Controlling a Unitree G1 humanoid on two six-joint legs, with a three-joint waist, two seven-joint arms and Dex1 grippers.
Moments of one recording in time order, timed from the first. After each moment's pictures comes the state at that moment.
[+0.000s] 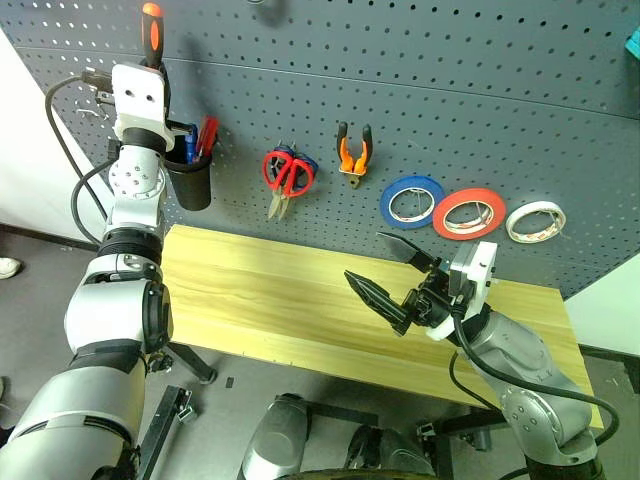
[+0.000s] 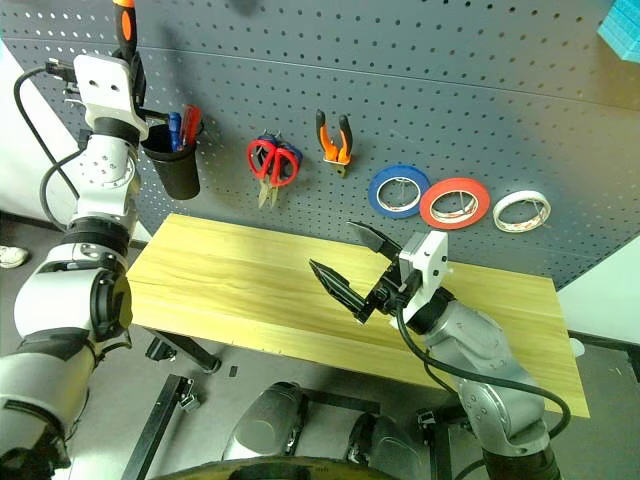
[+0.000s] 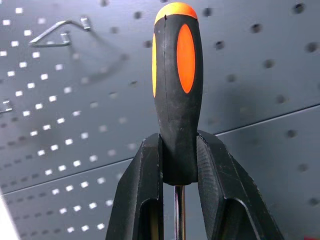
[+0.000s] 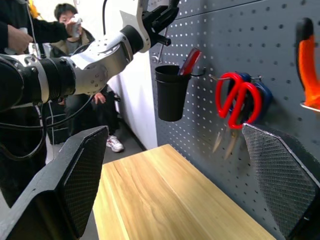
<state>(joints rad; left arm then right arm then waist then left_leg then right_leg) -1.12 0.50 0.17 1.18 0.12 -0.58 -0.02 0.06 -0.39 0.03 -0.65 0.61 0.36 0.57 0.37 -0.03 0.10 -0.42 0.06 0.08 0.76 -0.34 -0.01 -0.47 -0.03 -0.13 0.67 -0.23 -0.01</state>
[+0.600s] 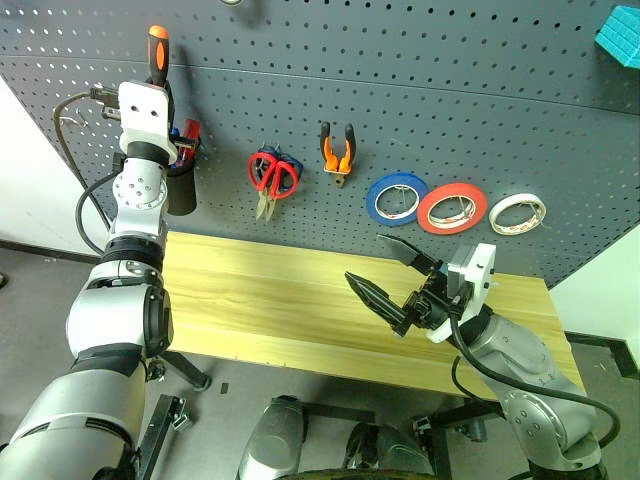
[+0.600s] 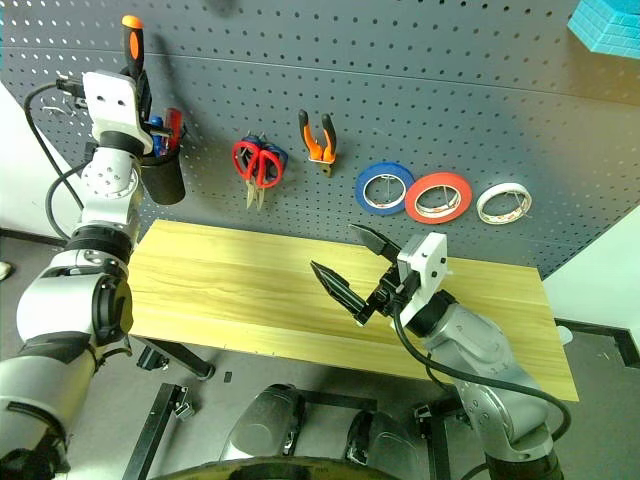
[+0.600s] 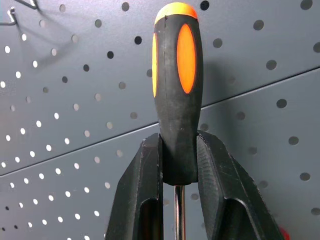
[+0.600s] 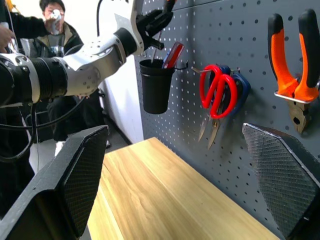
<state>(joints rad) -1.08 0.50 0.17 1.19 0.12 -0.61 -0.01 0.06 -0.41 0.03 -0.67 0.60 0.38 0.53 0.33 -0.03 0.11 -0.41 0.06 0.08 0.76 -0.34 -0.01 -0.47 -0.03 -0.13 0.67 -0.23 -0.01</state>
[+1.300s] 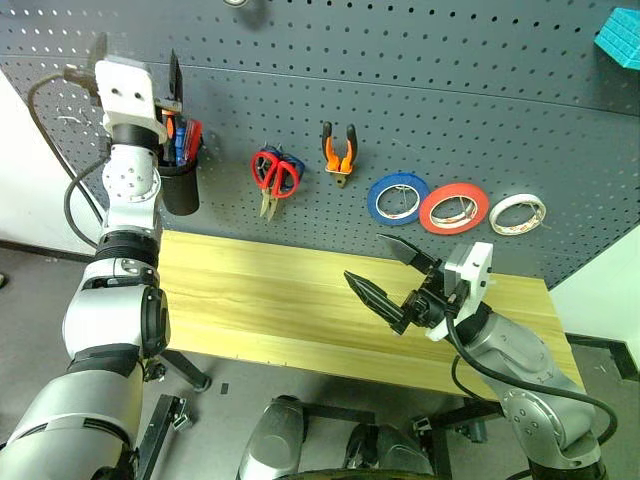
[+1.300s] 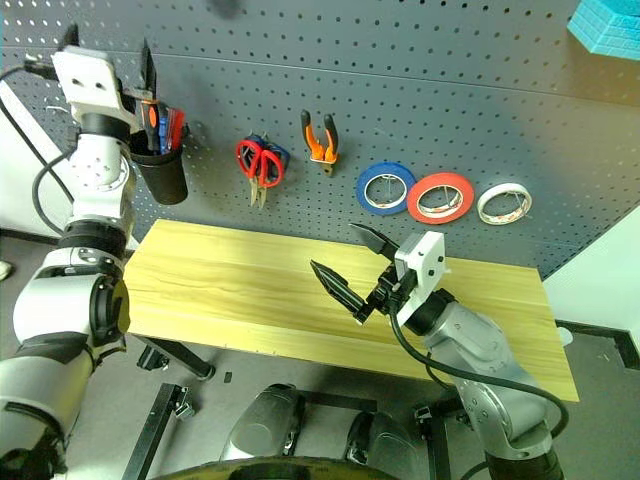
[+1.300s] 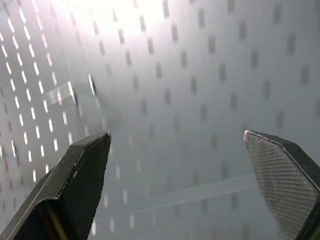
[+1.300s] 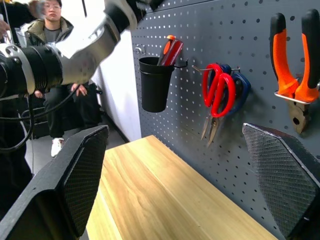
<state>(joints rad) -1.07 0.50 0.18 0.96 0.03 -0.66 -0.03 0.05 -0.41 0.04 -0.67 0.58 0.39 0.53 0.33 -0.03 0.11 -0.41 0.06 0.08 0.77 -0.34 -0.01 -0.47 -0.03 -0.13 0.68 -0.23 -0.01</state>
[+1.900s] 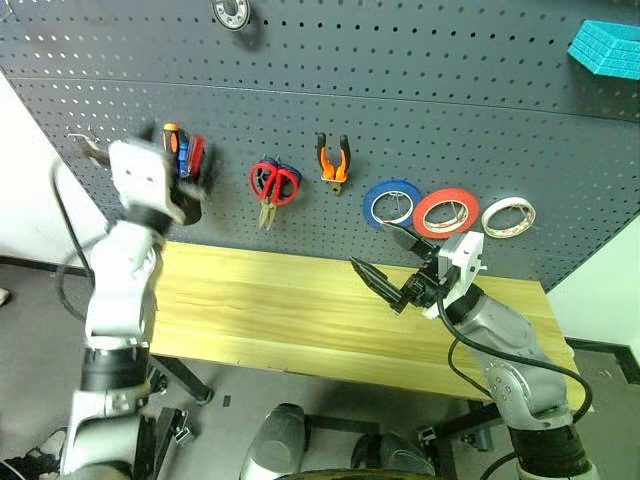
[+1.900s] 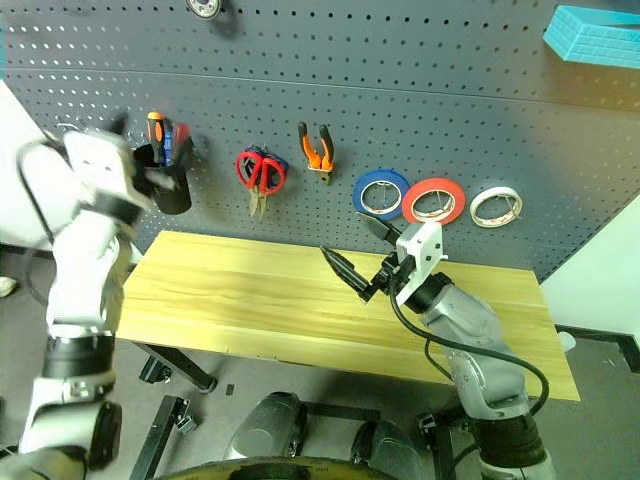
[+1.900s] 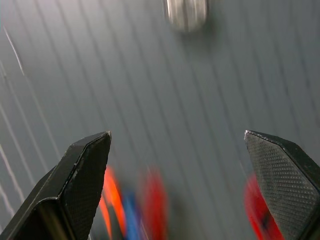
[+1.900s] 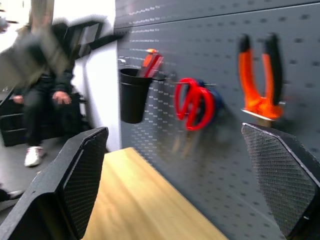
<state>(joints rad) -0.25 0.42 0.13 -0.08 -0.17 0.11 -0.25 -0.06 -0.36 0.02 -0.35 0.47 0.17 0.62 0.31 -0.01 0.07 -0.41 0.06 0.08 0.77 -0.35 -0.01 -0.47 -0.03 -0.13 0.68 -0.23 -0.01</state>
